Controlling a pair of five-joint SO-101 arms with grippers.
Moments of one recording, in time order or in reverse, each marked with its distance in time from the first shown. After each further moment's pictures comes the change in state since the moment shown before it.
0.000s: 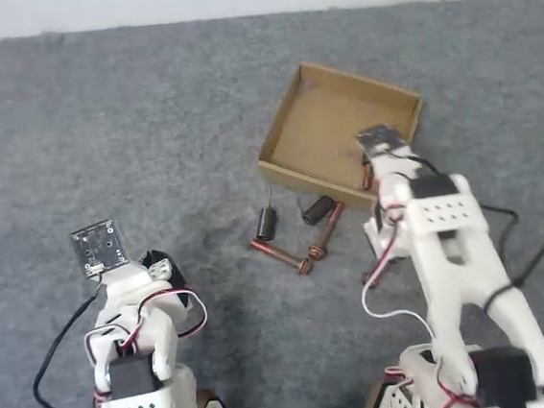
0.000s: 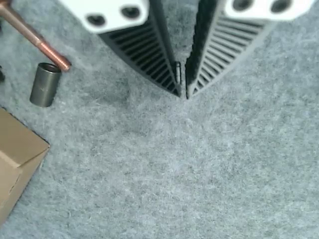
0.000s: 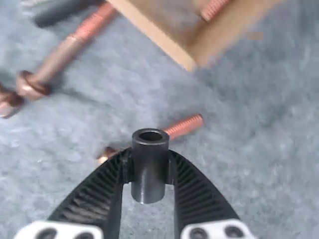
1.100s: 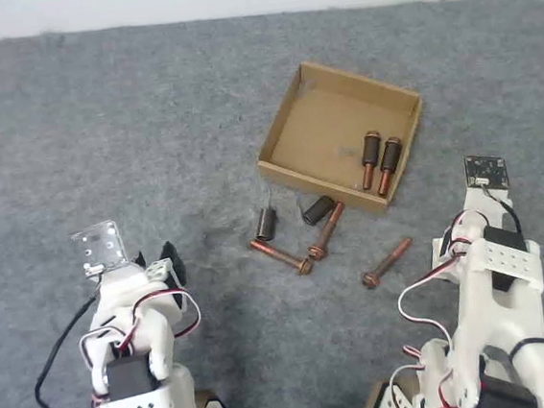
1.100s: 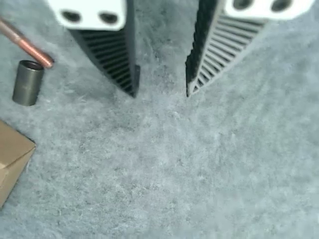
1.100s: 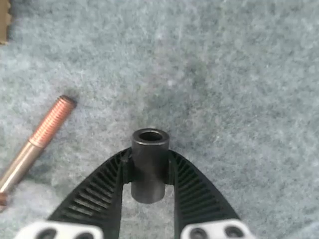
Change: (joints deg) left arm -2.5 0.0 0.0 -0.6 -6.4; right arm 23.6 -8.0 17.9 -16.2 -0.7
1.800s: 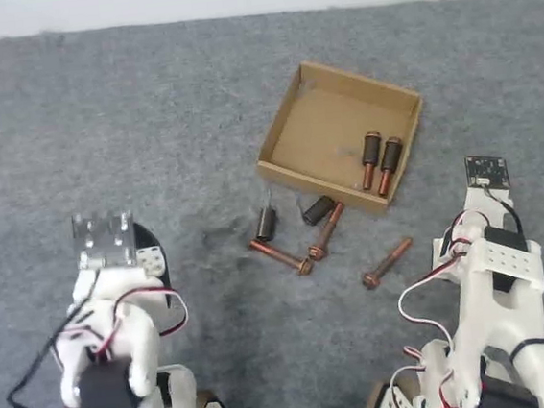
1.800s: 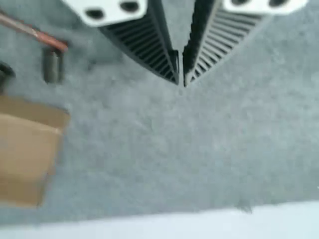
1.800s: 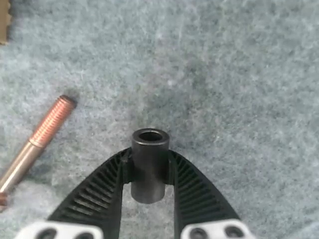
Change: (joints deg) left arm 4.2 13.4 -27.7 7.6 -13.3; right arm 0.0 0.0 0.0 0.0 0.0
